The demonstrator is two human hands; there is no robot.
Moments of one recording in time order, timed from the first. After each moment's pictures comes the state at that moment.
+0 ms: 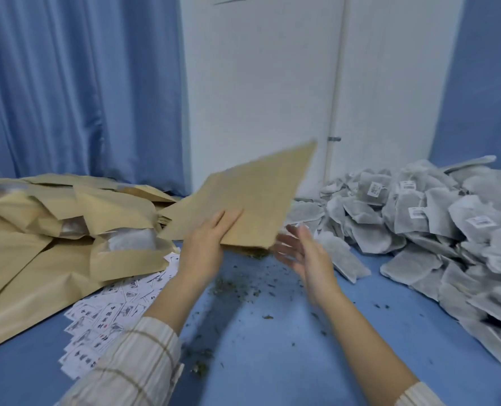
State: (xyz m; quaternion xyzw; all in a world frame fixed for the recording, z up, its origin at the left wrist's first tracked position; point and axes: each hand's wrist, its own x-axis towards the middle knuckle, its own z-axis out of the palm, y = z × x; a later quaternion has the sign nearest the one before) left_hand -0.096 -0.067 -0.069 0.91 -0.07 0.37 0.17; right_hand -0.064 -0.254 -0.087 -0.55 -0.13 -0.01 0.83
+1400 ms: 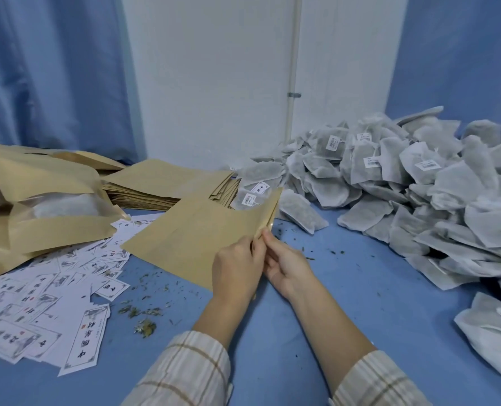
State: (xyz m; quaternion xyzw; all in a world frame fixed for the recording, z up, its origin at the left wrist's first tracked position) left_hand -0.107 -0.205 -0.160 0.88 0.02 0.33 0.34; right_hand -0.075 -0.291 -0.164 -0.39 0.03 0.11 0.91
